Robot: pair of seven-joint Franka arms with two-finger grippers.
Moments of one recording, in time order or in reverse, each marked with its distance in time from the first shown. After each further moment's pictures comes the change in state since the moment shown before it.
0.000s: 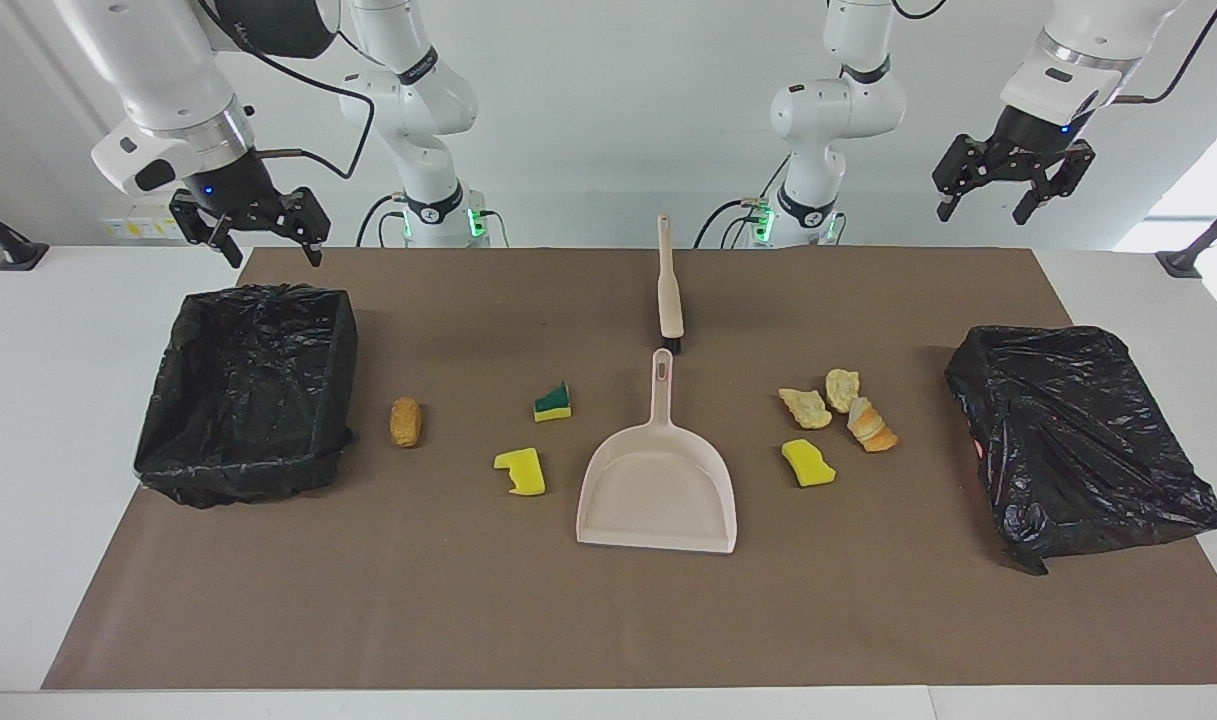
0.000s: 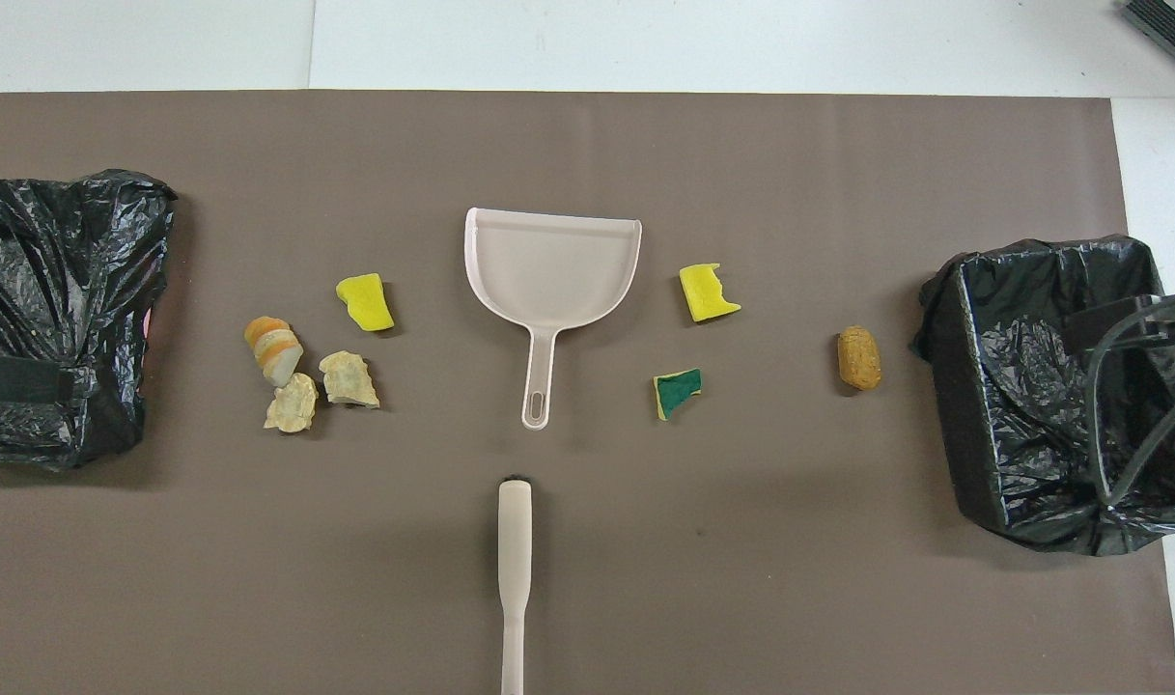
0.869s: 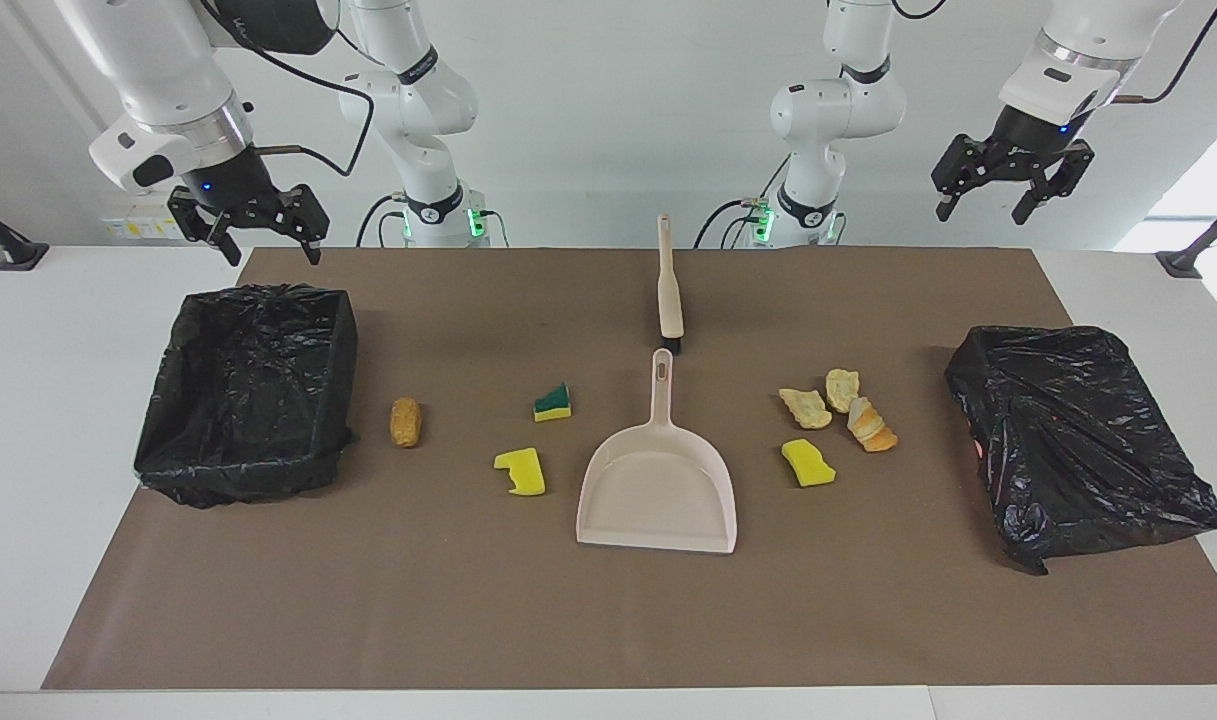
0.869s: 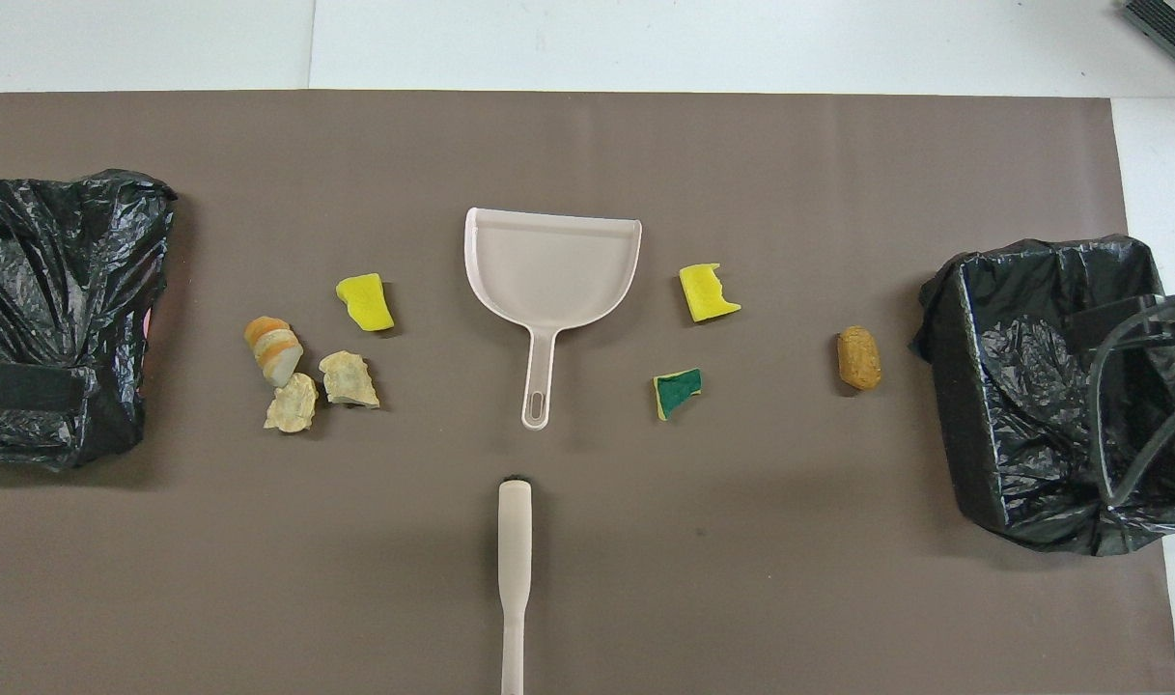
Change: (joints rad) left arm -0.002 -0.015 -0.021 -0.002 -0.001 -0.024 0.000; right arm 0.000 -0.001 0.000 0.002 0.000 0.000 0.000
